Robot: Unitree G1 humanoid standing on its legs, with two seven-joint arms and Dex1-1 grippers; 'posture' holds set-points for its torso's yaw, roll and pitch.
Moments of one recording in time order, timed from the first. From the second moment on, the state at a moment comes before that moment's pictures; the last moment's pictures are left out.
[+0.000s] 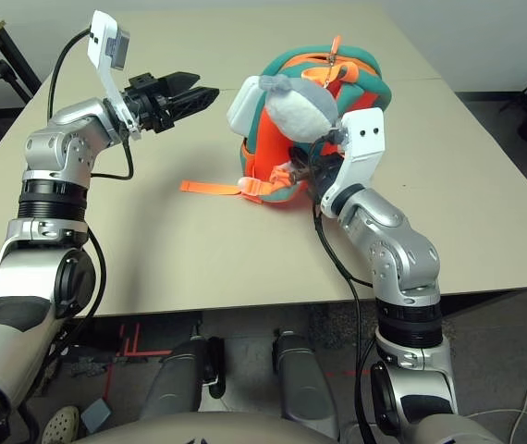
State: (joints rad) left arm -0.99 0.35 0.13 0.47 -0.34 0.52 -0.94; right arm -0.42 -0.24 -0.09 -0.30 0.45 0.75 0.24
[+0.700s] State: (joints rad) left arm -1.18 0.17 0.05 0.94 -0.26 0.26 -0.92; right arm -0.41 -0.25 -0.10 -0.30 0.45 0.75 0.24
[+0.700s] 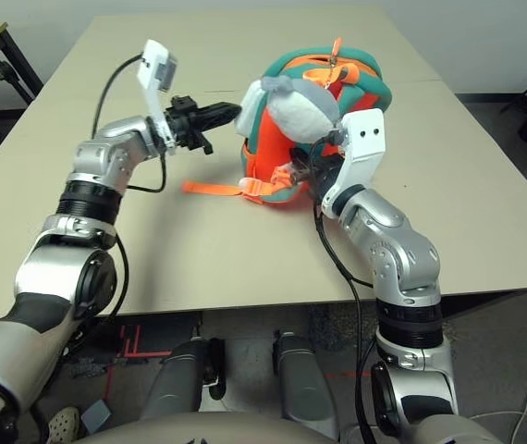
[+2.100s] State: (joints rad) left arm -1.01 0.33 0.09 0.24 -0.49 0.67 -0.97; right arm -0.41 -0.23 -0.09 -0.29 0.44 0.73 0.24
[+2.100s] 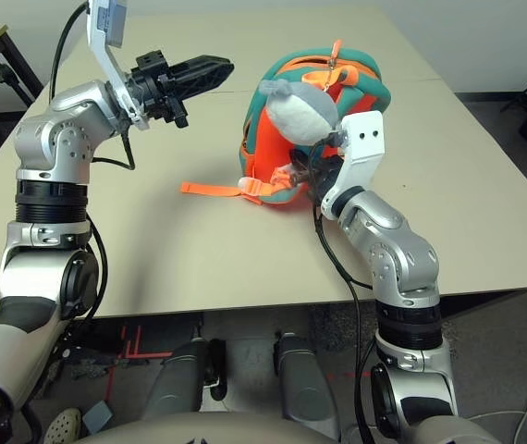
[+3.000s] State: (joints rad) left arm -1.17 0.23 -0.13 0.53 -0.38 0.47 -1.12; right arm -0.40 -0.22 -0.09 -0.28 0.43 0.72 0.24
